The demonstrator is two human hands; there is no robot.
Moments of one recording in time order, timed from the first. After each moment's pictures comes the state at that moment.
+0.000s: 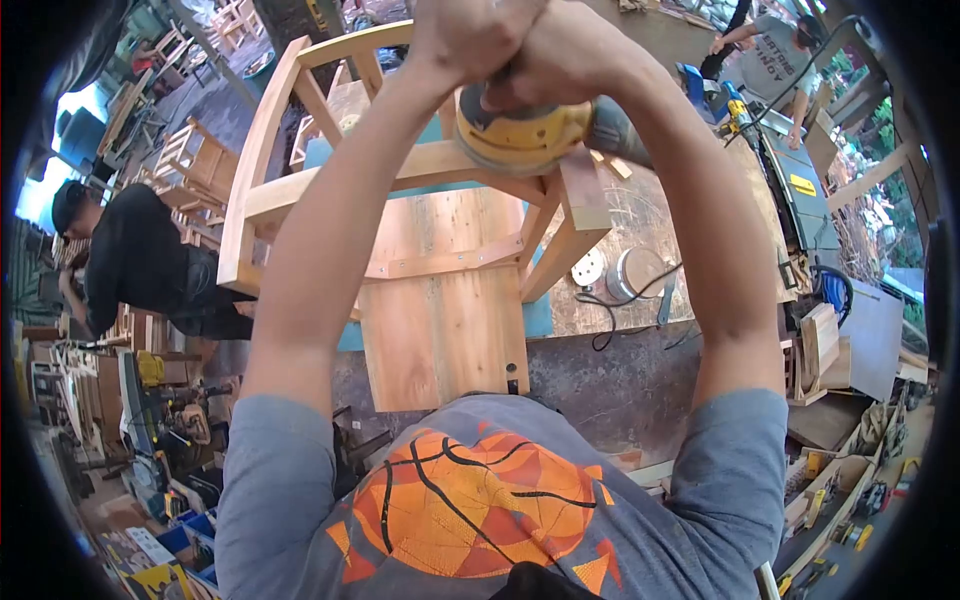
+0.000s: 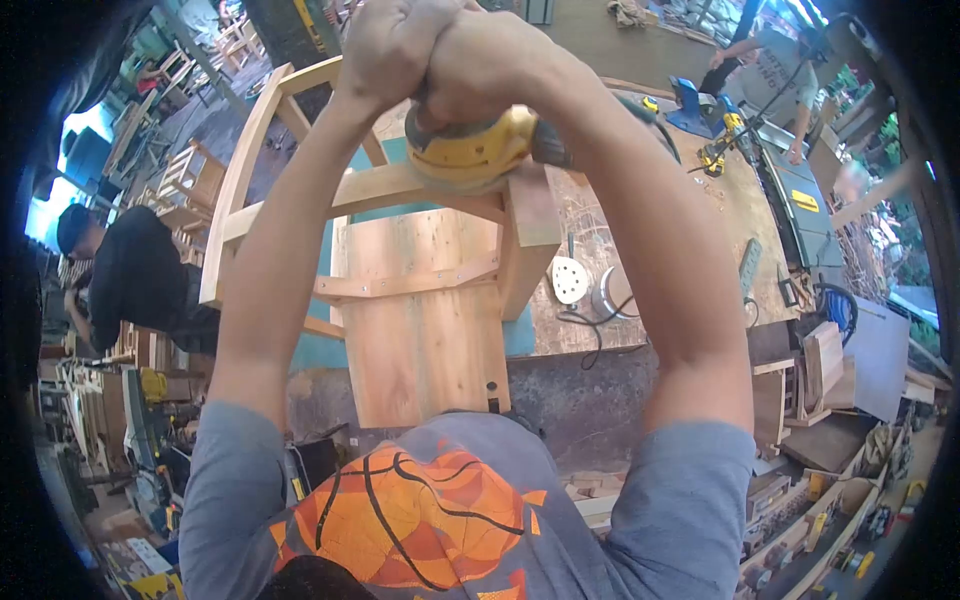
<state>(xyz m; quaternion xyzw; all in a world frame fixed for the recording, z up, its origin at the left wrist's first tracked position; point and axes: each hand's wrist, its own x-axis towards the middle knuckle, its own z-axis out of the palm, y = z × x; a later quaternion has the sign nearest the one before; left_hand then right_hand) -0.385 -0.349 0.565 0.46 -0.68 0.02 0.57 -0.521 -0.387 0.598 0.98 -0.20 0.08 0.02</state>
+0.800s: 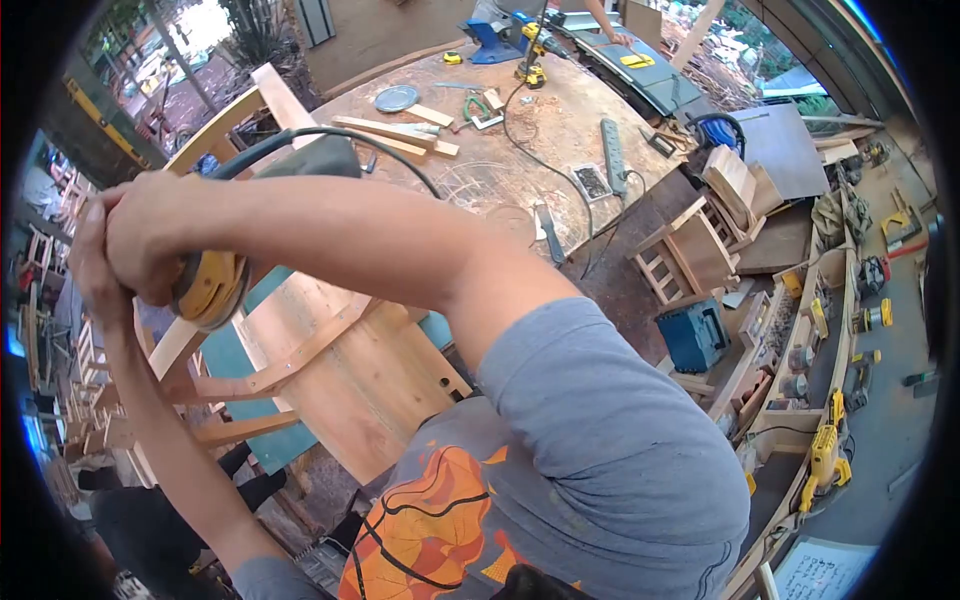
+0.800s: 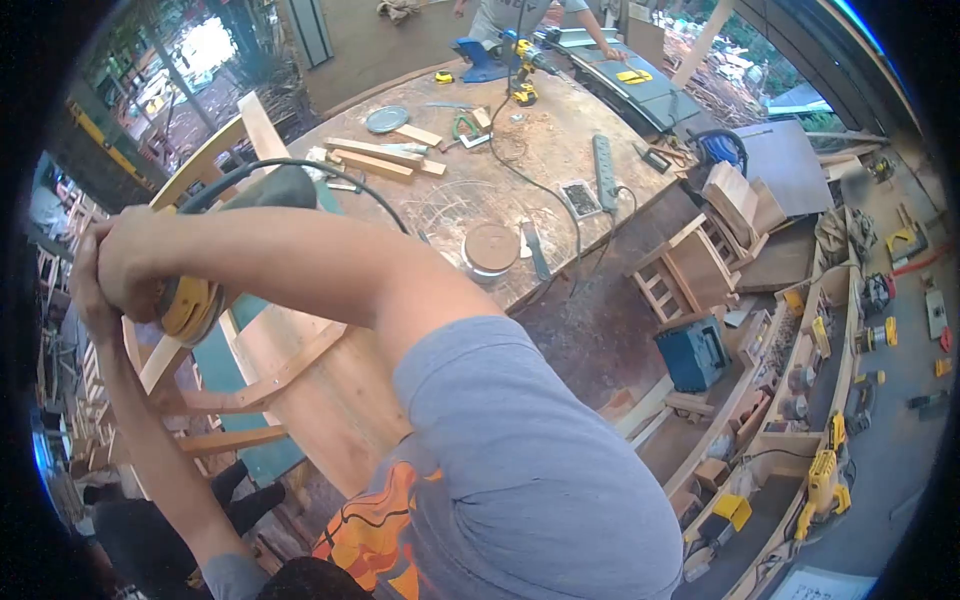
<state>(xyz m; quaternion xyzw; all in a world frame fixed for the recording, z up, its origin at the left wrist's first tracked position) -0.253 -0.270 0.564 0.53 -0.68 -0.05 0.50 -0.436 -0.326 0.598 0.99 -0.12 0.09 -0.07</state>
